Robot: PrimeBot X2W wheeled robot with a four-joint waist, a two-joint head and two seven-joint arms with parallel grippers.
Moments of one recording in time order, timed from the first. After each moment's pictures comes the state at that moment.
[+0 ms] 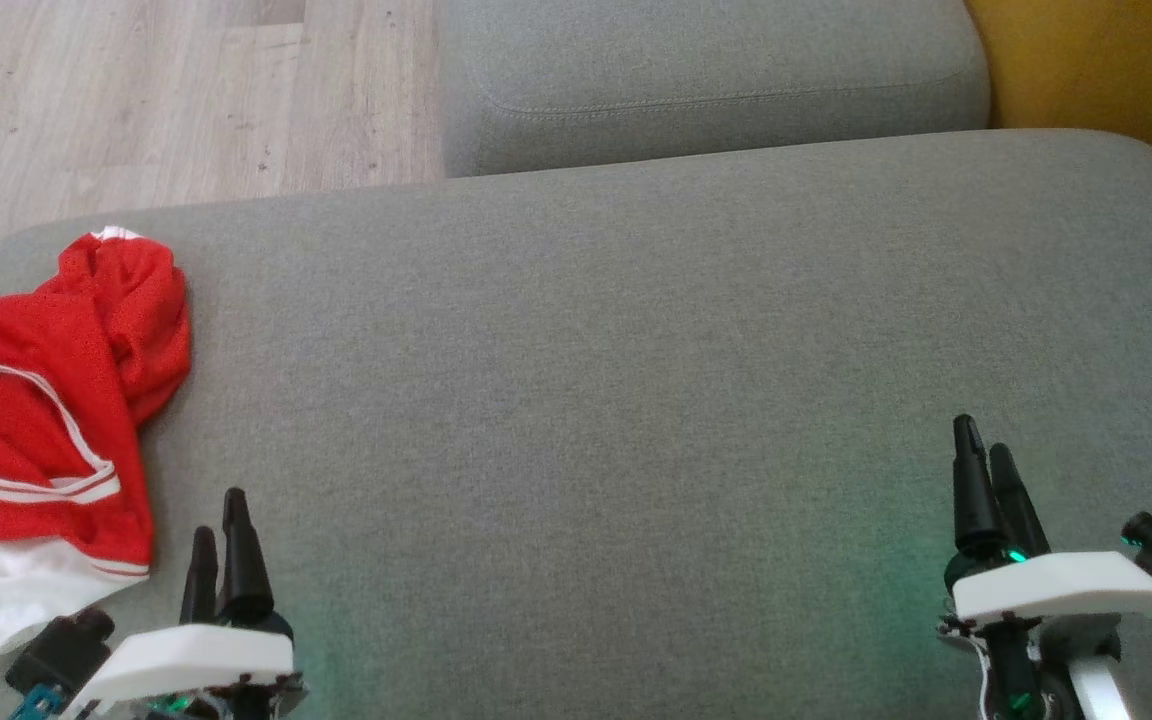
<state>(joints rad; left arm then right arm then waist) -0.01 0.04 -0.01 0.30 -0.95 -0.12 -0.05 -0.01 -0.04 0.02 0.24 0.86 0.12 -0.05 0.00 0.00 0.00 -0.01</state>
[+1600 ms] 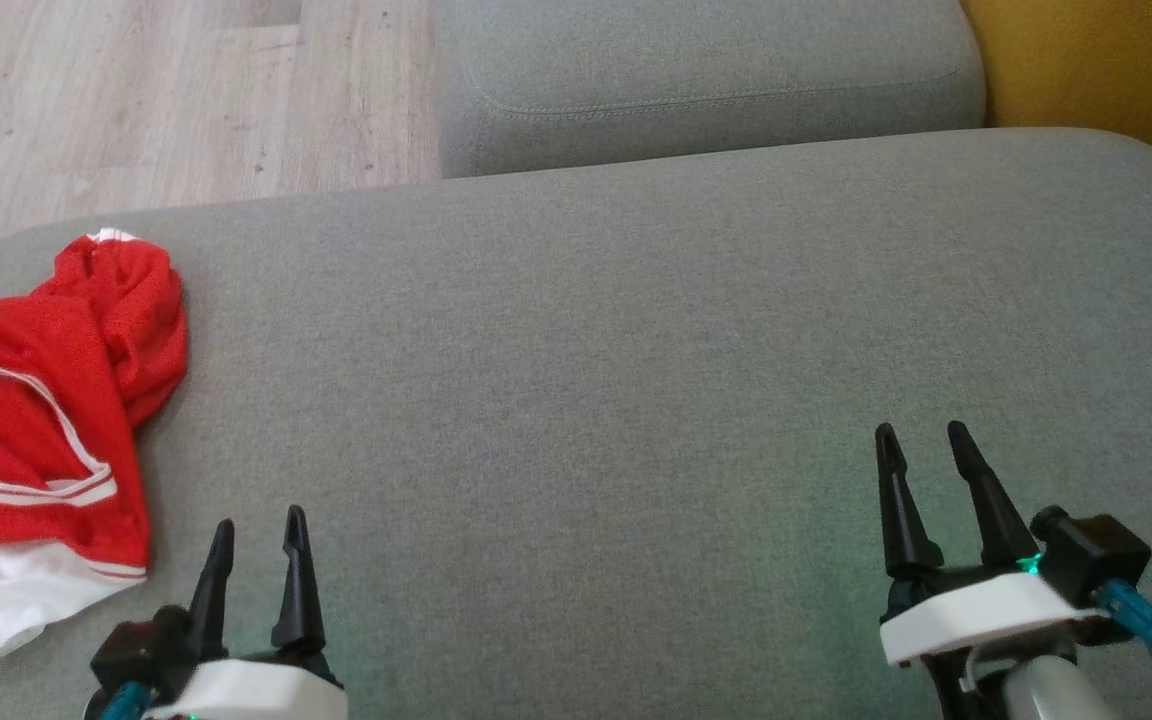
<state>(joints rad) 0.03 0.04 -0.03 0.32 -0.34 -0.12 -0.19 0.02 -0.04 0.09 0.20 0.28 0.12 -0.19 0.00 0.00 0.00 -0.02</state>
